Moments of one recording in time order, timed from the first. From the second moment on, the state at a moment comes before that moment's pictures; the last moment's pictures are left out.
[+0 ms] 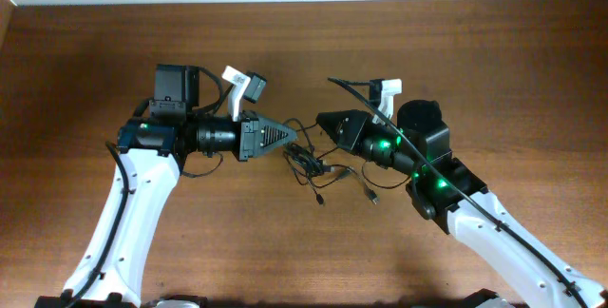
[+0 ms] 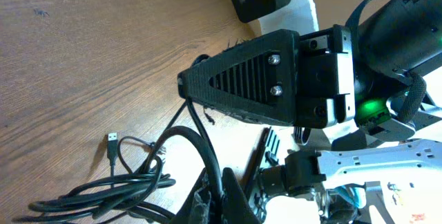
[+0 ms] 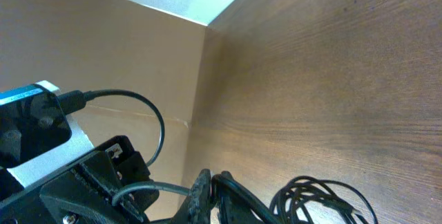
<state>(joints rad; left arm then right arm) -0.08 1.42 1.16 -0.76 1.14 0.10 0.47 1.32 0.80 0.19 -0.49 1.05</state>
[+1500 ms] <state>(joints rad) -0.18 1.43 0.66 -0.69 0.11 -1.06 0.44 1.32 0.78 -0.58 -0.24 0.71</state>
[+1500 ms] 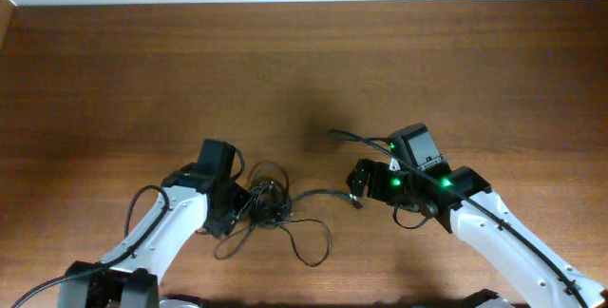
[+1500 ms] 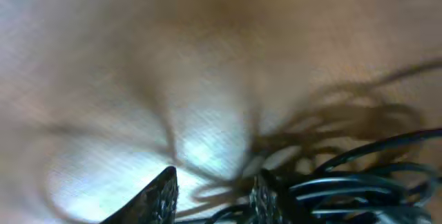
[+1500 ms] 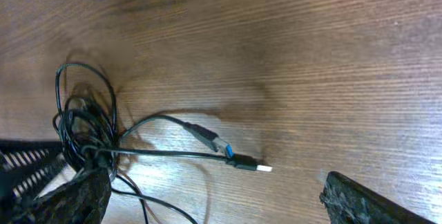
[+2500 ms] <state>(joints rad) -0.35 1.16 0.87 -0.58 0.27 -0.32 0.44 1.03 0.79 -0.58 -0.69 0.42</state>
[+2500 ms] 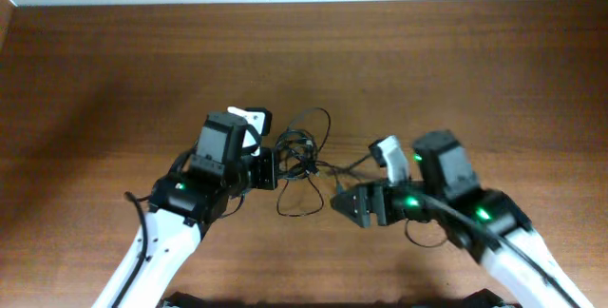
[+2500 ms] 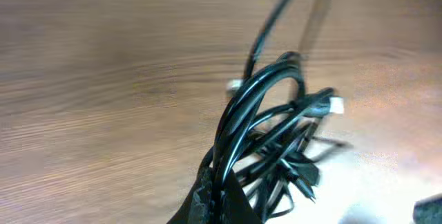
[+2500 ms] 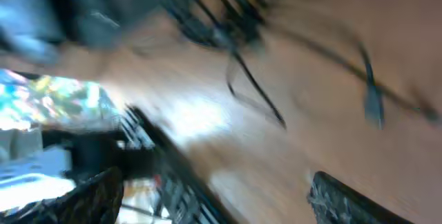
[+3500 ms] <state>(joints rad) -0.14 0.99 0.86 -0.31 0.83 -0.22 0.45 0.71 0.82 -0.47 -0.70 0.47</state>
